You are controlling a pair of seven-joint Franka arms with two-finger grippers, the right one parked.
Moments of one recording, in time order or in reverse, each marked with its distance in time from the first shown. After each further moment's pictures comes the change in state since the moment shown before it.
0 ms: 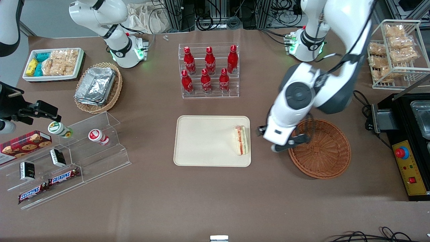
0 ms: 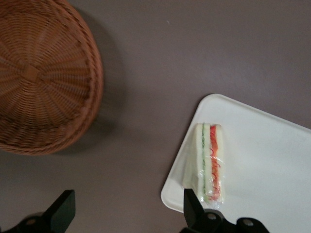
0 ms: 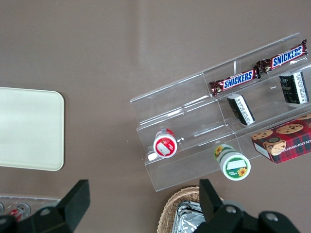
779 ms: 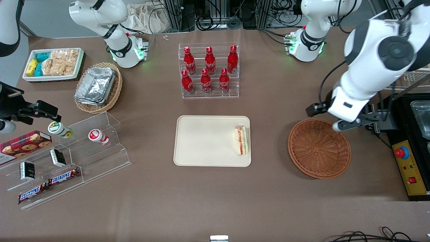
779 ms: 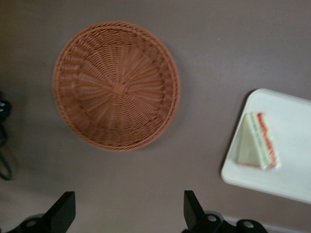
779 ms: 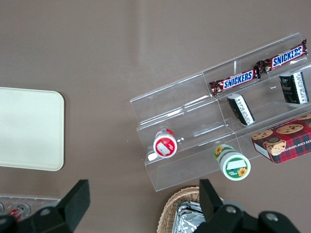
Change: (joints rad) arm 0.255 -0.317 0.004 -0.146 -0.108 -0.161 0.444
